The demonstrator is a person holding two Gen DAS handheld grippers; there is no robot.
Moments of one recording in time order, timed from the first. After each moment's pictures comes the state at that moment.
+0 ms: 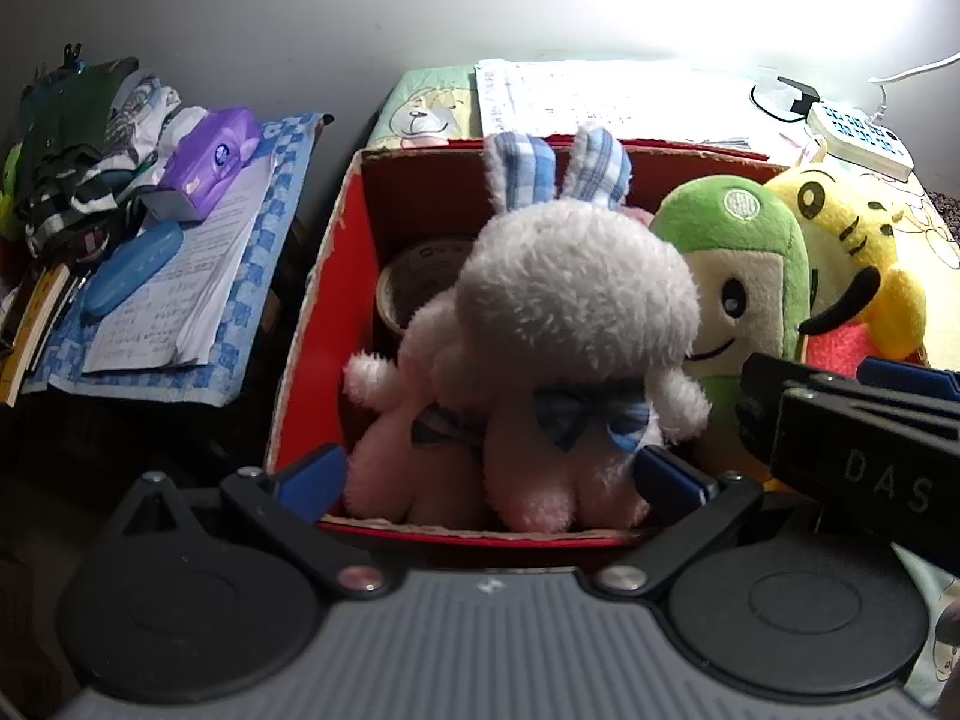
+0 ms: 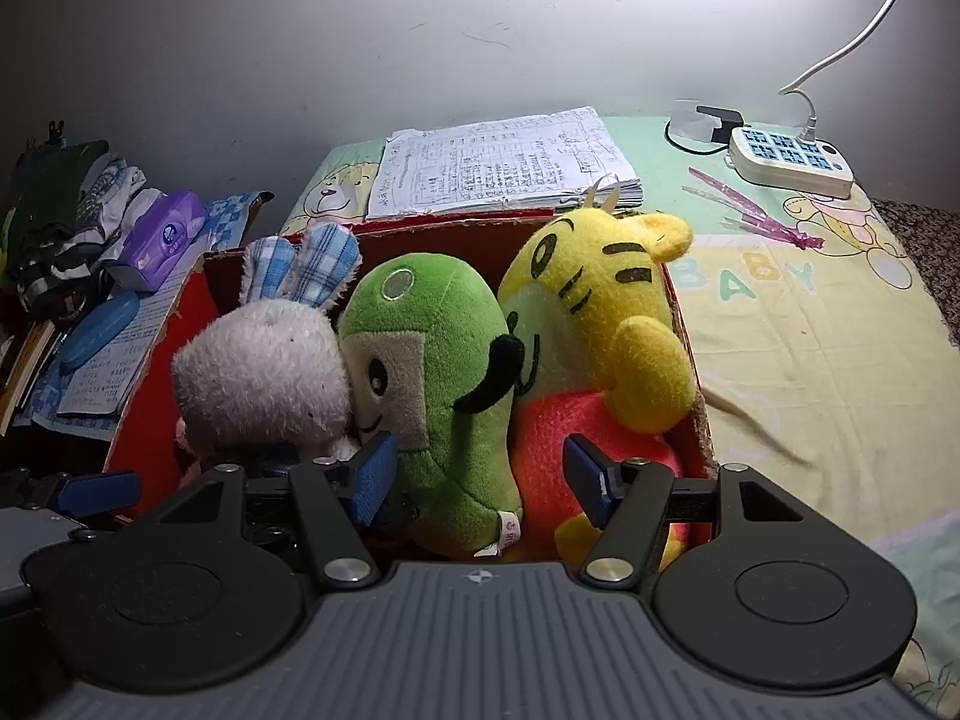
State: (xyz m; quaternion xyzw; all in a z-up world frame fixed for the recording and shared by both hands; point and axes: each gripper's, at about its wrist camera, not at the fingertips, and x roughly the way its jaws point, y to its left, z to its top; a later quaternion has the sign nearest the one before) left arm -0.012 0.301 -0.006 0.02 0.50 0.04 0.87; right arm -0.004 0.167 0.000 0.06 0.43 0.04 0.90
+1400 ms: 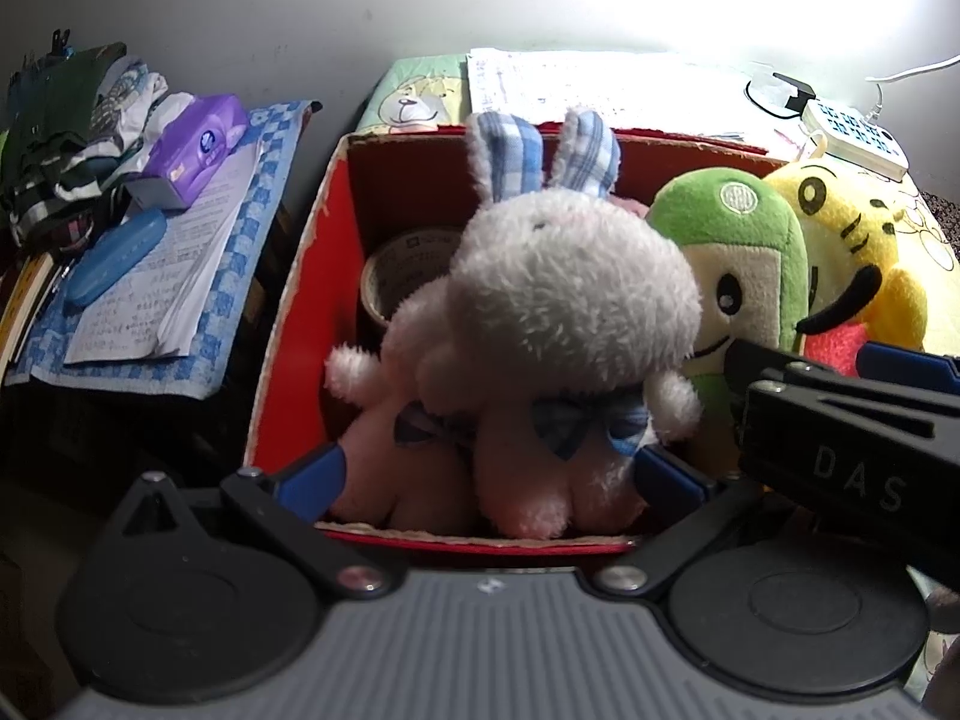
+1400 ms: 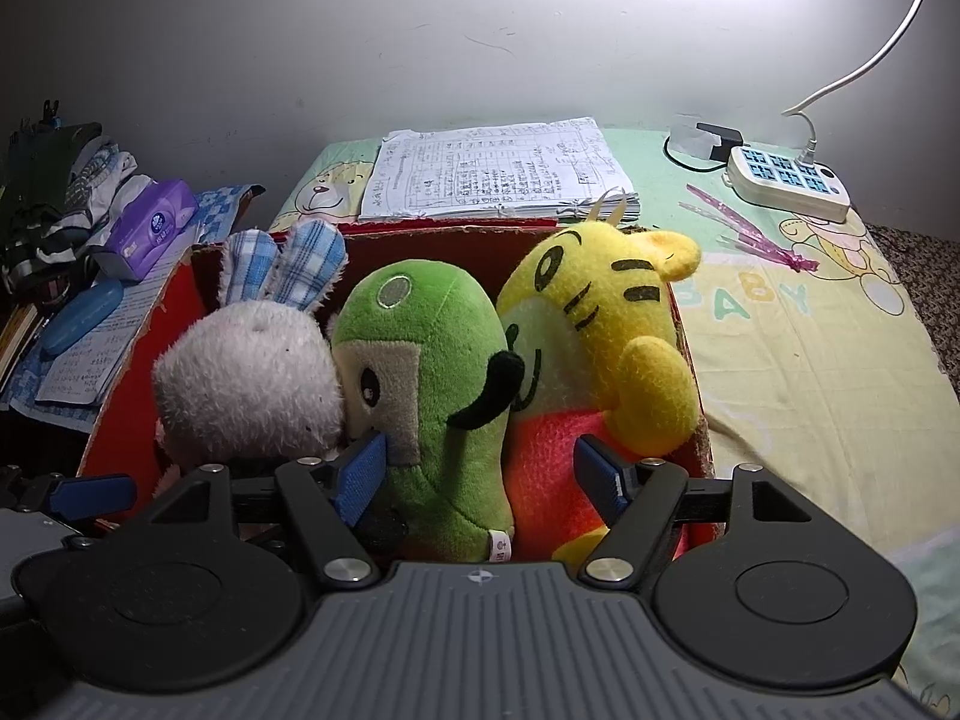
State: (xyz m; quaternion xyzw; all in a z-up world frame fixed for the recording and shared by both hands) left arm -0.006 0.299 -0.012 0.00 0.50 0.03 0.86; right arm 0.000 0.175 -0.003 0.03 0.43 0.03 0.90
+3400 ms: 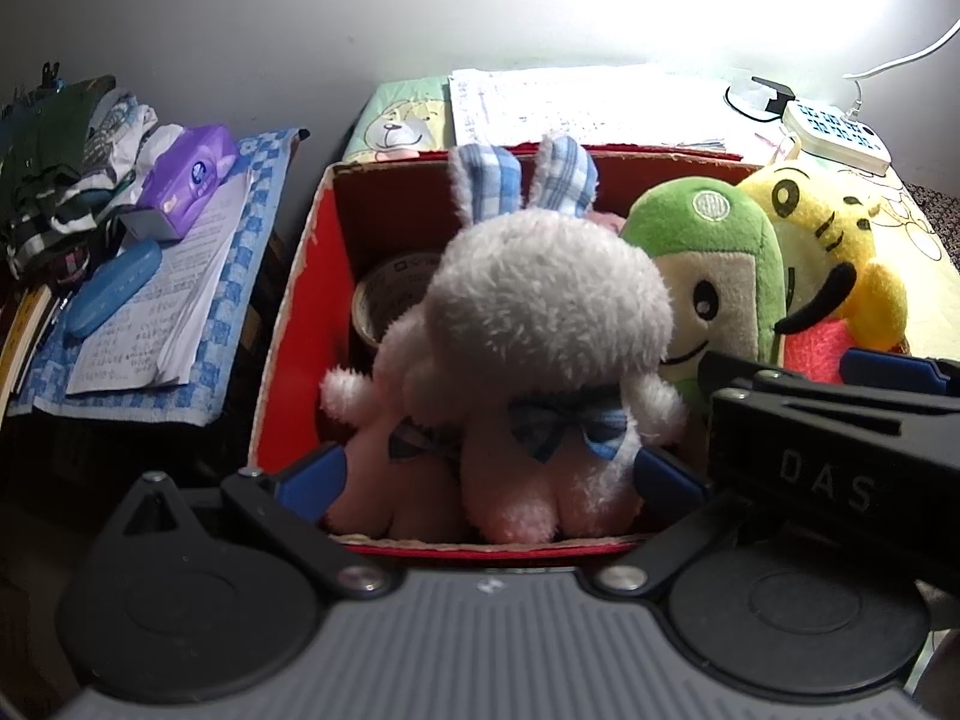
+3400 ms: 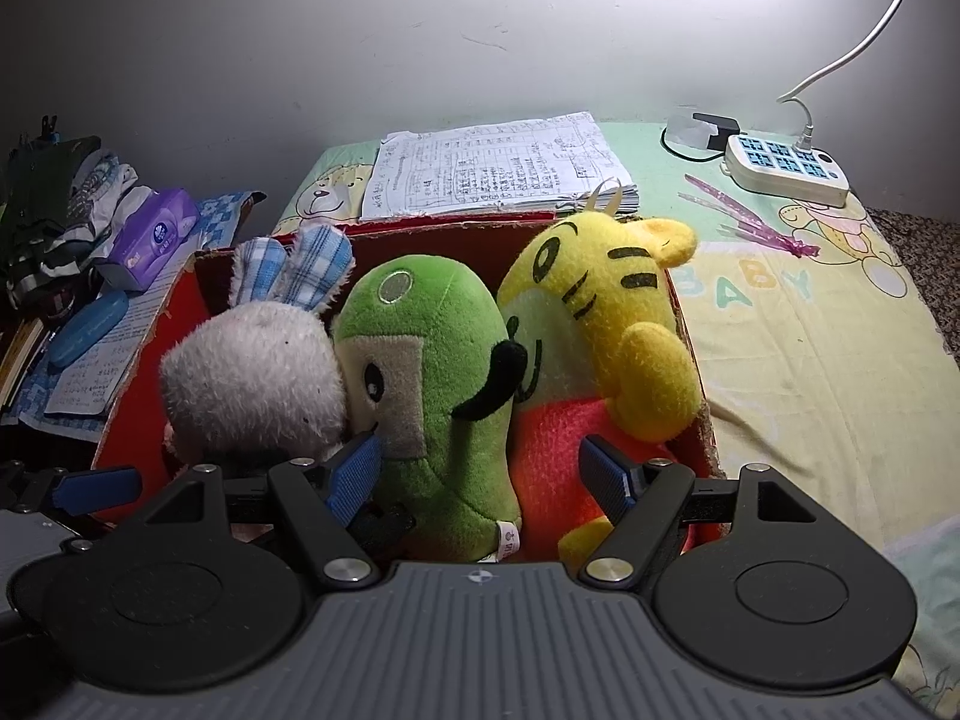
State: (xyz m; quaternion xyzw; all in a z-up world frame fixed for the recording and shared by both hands) left arm -0.008 0.293 -0.006 0.02 0.49 0.02 0.87; right arm -0.003 0.173 -0.004 0.04 0.43 0.03 0.90
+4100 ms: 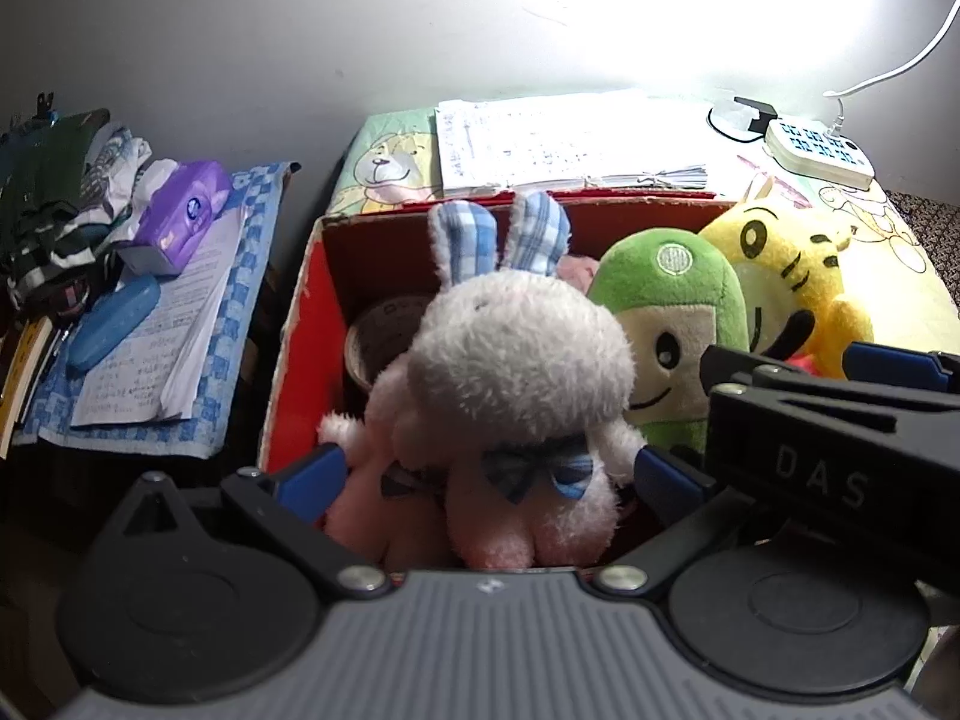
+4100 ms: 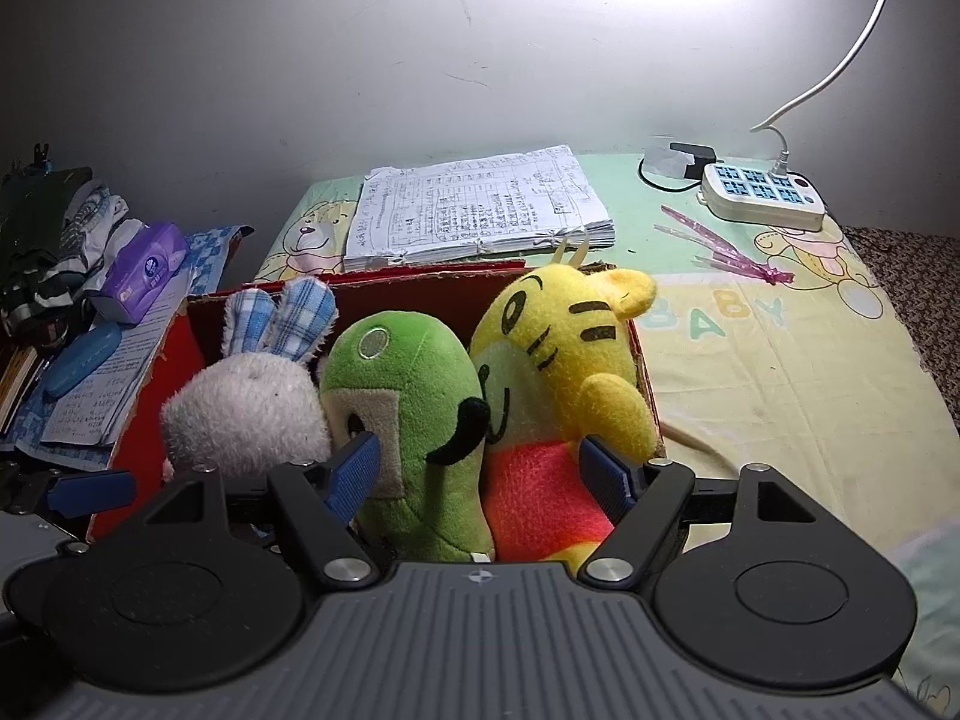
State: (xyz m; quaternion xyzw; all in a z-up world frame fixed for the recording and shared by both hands) left arm -0.005 0.286 0.011 0.03 0.47 0.00 0.88; right arm -0.004 0.159 0.011 0.05 0.40 0.01 0.91
